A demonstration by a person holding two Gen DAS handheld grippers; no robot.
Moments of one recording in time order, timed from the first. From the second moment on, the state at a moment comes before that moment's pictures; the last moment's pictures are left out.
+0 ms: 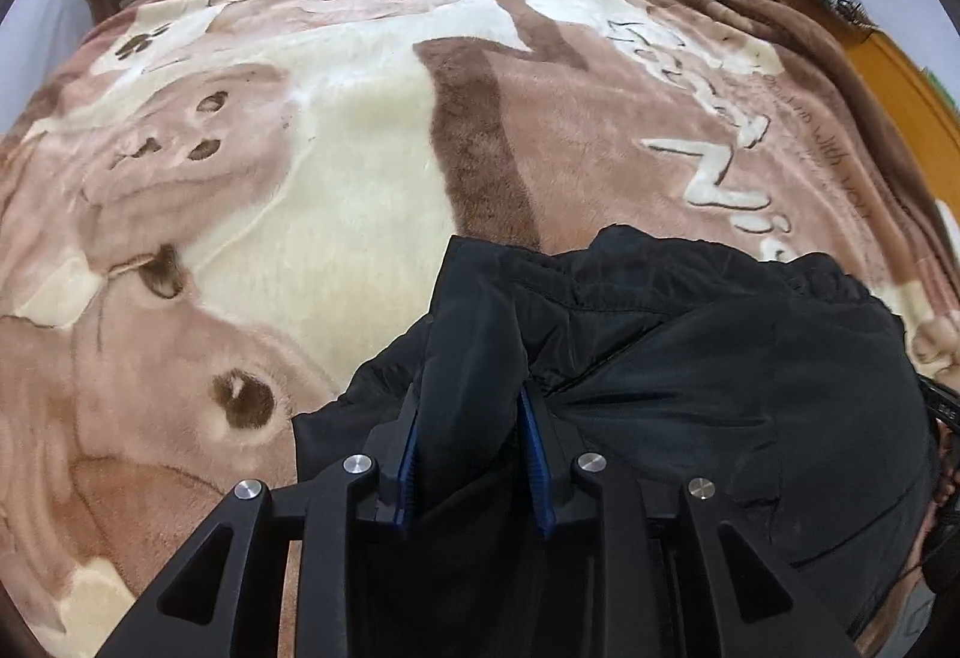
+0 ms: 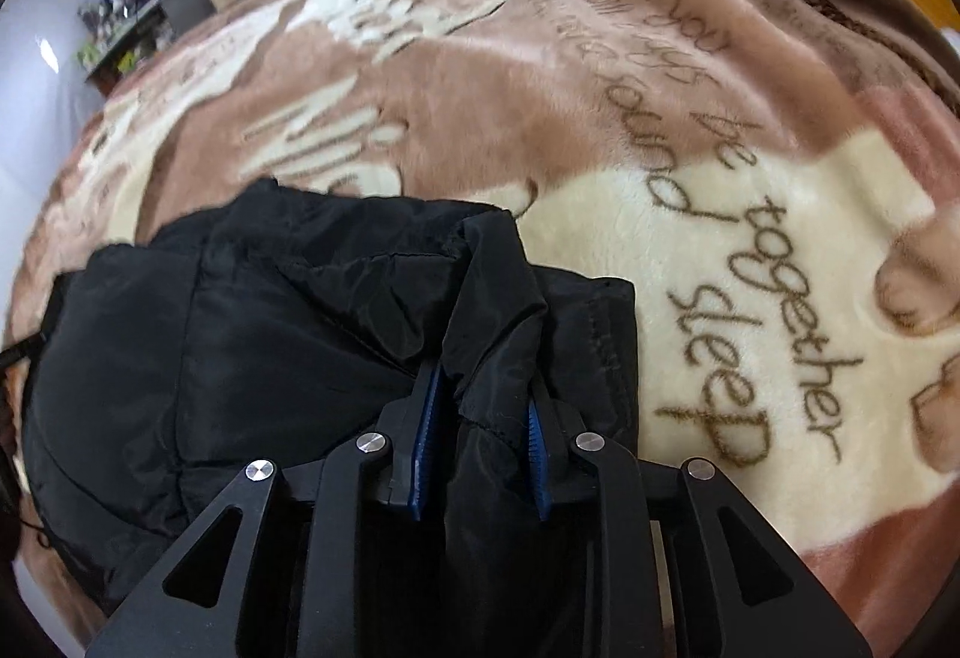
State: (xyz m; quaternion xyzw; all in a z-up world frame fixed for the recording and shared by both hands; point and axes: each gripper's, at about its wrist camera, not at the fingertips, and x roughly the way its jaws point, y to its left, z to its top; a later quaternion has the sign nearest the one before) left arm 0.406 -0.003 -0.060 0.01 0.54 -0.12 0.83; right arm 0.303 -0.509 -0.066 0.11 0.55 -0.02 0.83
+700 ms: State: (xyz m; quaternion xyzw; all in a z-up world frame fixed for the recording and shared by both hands) left arm 0.283 -0.045 0.017 0.03 0.45 -0.16 0.88; right arm 0.209 -0.410 0.041 0.05 0.40 0.03 0.92
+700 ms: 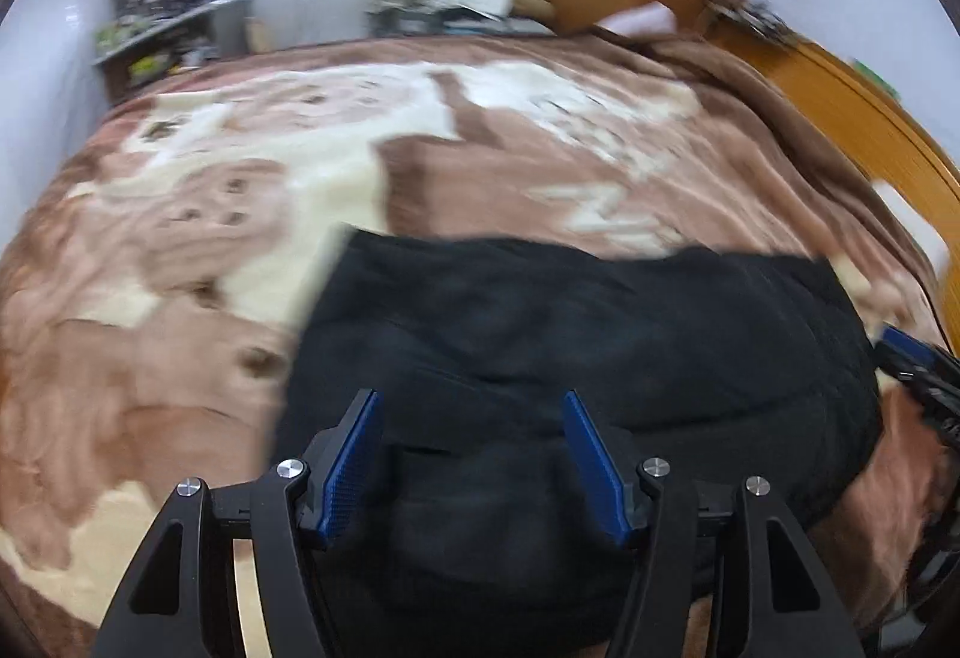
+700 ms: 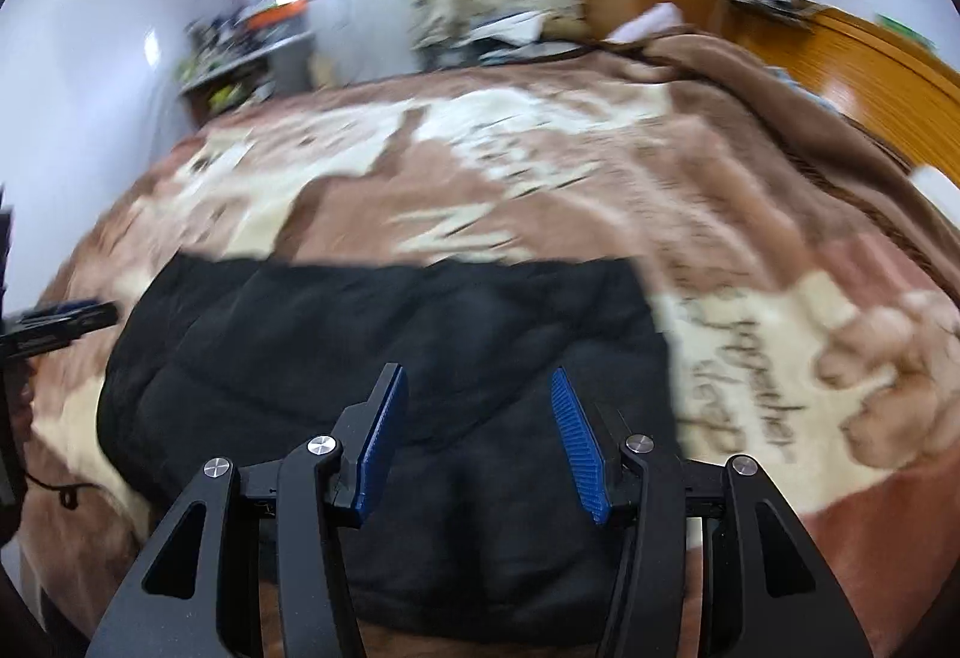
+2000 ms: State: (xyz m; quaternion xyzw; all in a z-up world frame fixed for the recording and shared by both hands) left arm 0.264 -0.020 -0.067 0.09 0.49 -0.02 0.87; right arm 0.194 -0.436 -0.044 0.02 0.47 -0.04 0.88
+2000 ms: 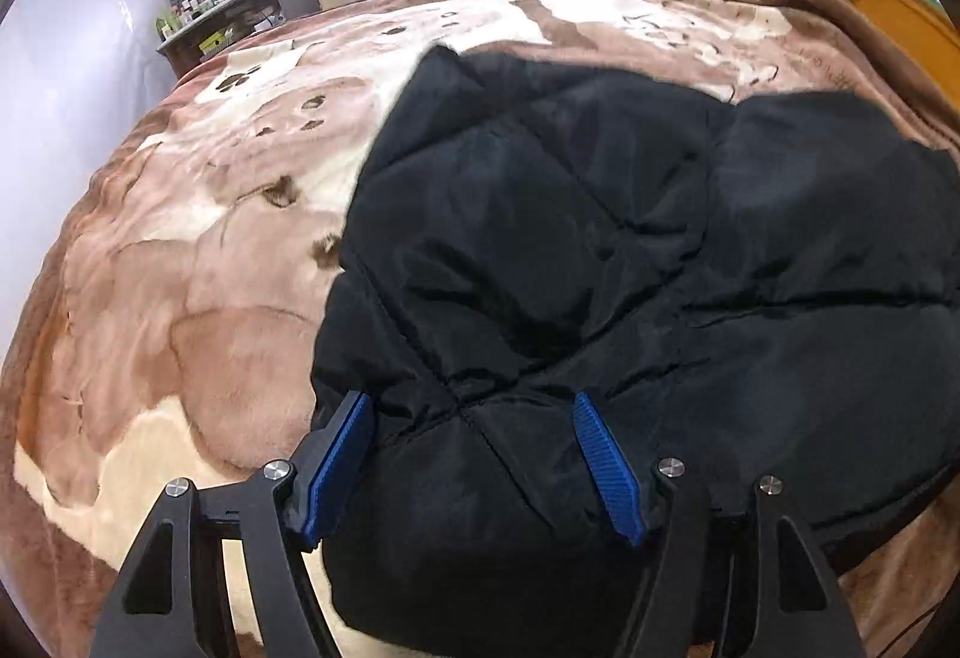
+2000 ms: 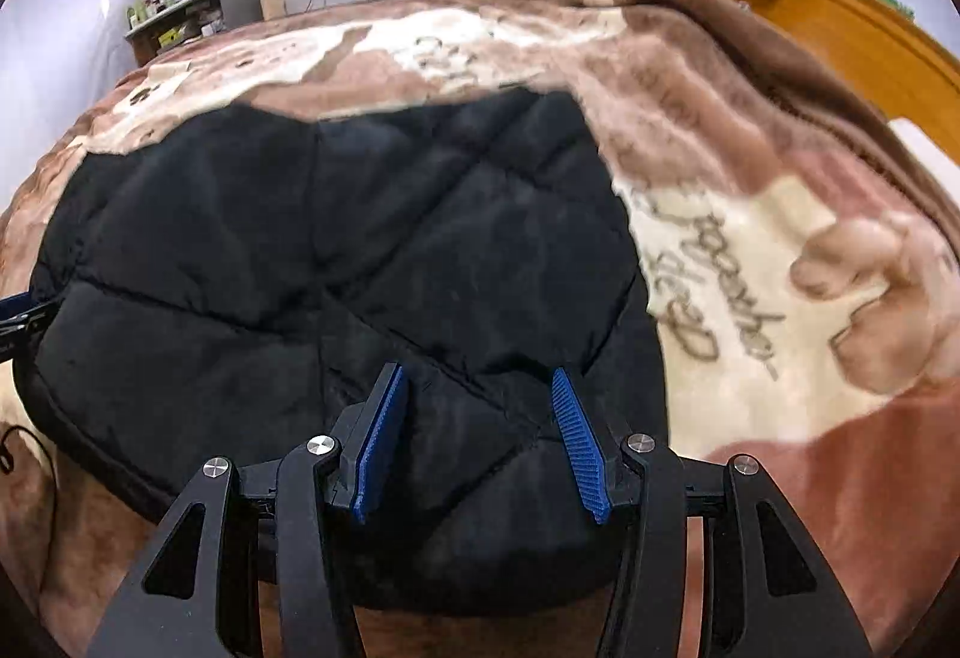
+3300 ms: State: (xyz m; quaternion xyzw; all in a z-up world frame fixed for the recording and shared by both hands) left arm 0.269 0.017 -0.061 0.08 0.50 -0.10 0.85; right arm 0.189 -0.491 -0.030 0.11 0.50 -0.03 0.86
